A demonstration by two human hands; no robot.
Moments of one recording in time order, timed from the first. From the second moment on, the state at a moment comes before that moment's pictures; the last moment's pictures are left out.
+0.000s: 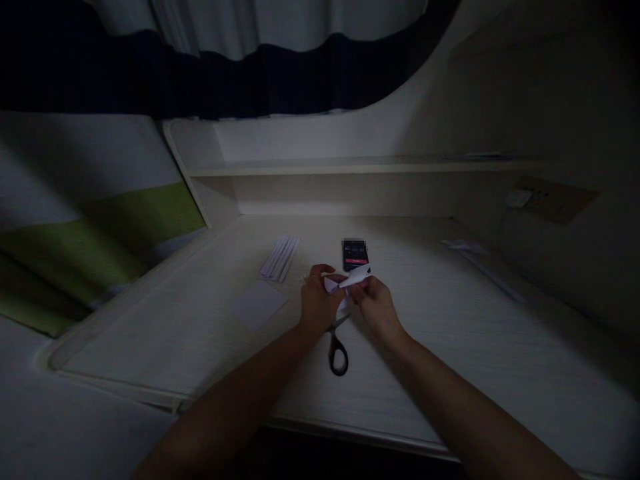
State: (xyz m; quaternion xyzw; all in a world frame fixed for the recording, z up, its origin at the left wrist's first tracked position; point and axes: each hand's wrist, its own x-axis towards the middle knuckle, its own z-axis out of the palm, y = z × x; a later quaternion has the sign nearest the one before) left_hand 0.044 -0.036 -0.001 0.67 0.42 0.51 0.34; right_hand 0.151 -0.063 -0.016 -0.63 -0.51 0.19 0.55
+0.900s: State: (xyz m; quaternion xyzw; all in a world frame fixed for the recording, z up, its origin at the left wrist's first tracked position) left_hand 0.040 -0.020 -0.011 0.58 0.43 0.52 0.46; right_hand 0.166 -0.078 -0.002 -0.59 -0.68 -0.08 0.44
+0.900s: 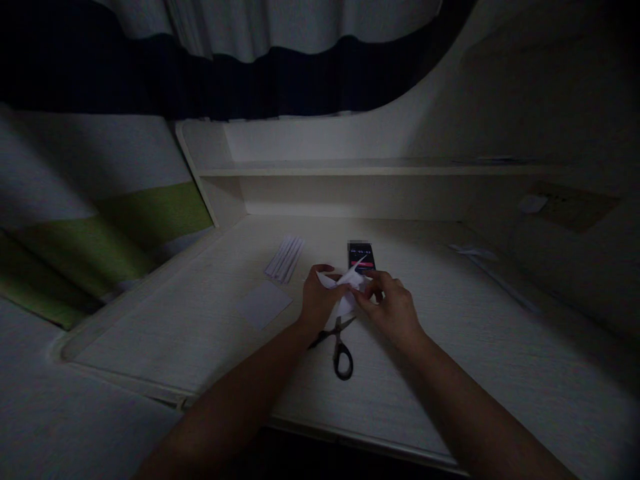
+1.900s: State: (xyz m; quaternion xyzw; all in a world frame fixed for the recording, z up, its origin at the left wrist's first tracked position) left_hand 0.044 -0.034 -0.002 0.66 0.42 0.50 0.36; right_hand 0.158 -0.076 -0.002 -0.61 -0.74 -0.16 0.24
